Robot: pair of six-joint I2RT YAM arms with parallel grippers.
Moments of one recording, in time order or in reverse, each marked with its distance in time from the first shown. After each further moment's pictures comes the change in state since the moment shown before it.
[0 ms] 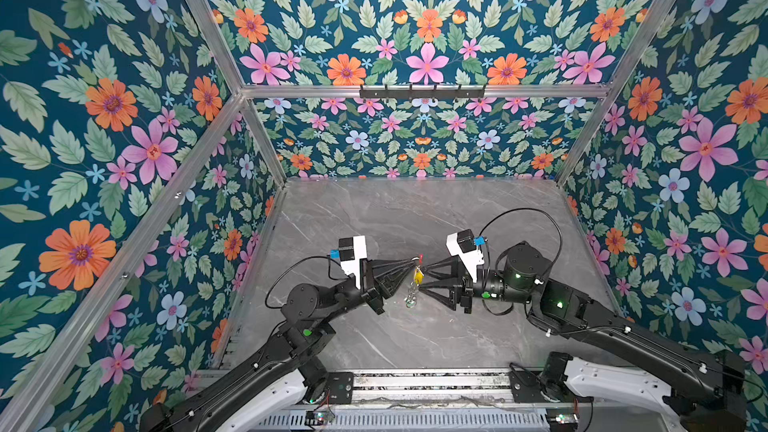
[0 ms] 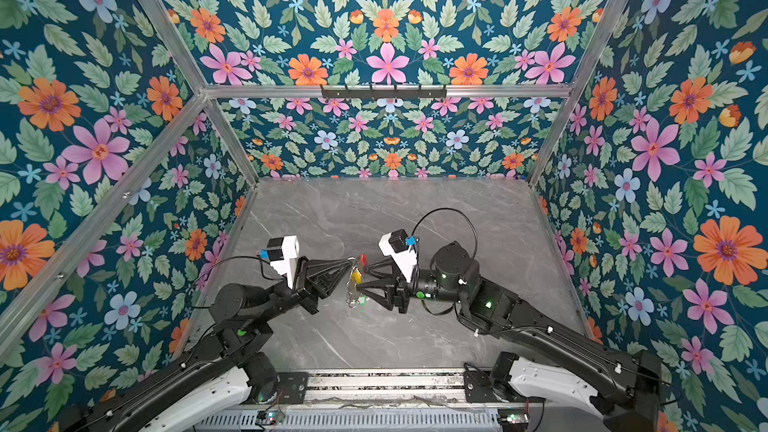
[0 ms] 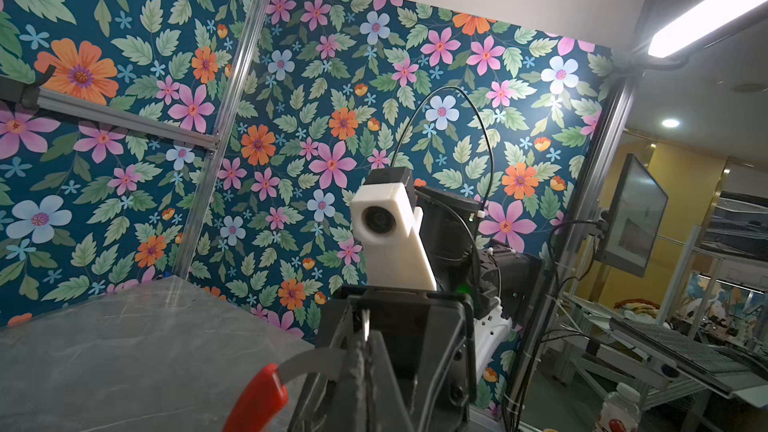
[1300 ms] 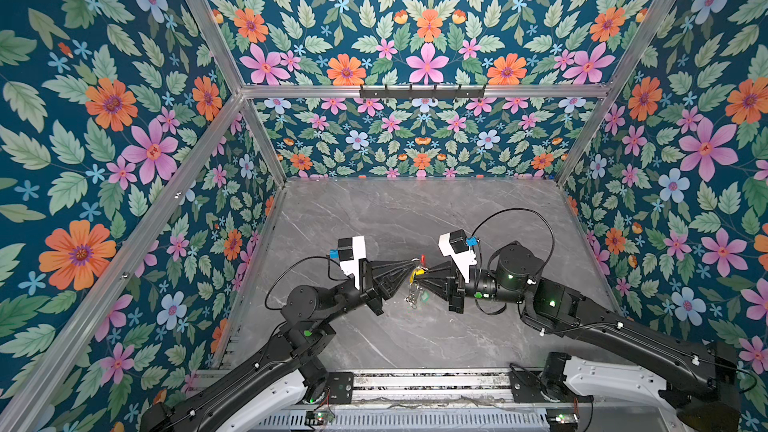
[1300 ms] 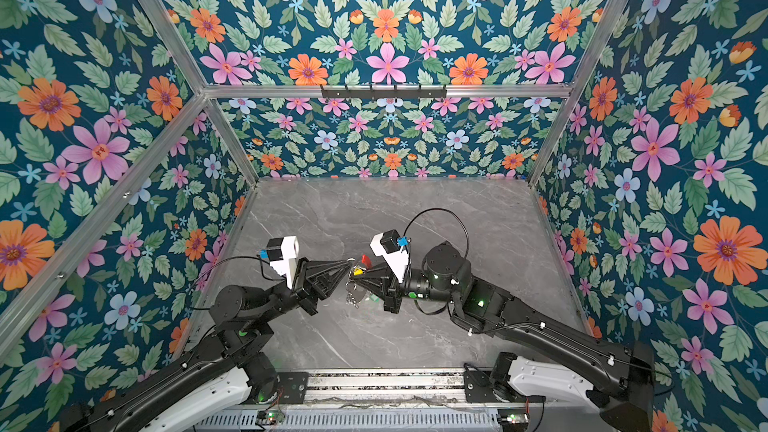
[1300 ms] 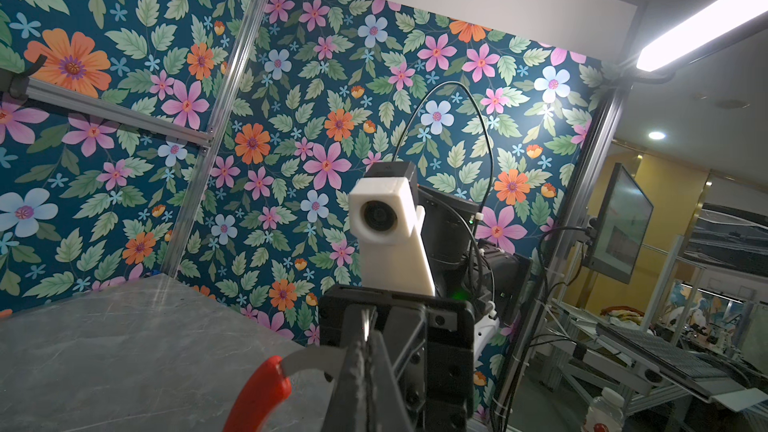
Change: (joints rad) left arm 0.000 -0.010 -0.014 0.016 0.008 -0.026; right arm 0.038 0.024 0.023 -0.002 0.053 -0.023
